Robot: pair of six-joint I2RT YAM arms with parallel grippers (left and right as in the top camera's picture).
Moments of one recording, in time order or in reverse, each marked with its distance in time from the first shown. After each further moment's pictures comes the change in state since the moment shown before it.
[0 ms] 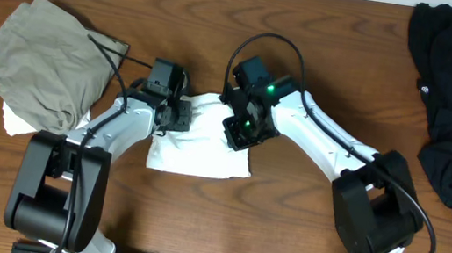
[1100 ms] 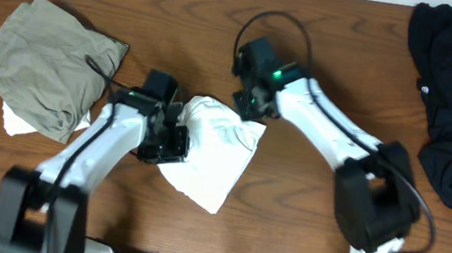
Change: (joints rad) left arm -0.012 -0.223 0.004 -0.450 0.239 -0.095; right arm -0.068 -0.009 0.122 0.102 0.272 -0.048
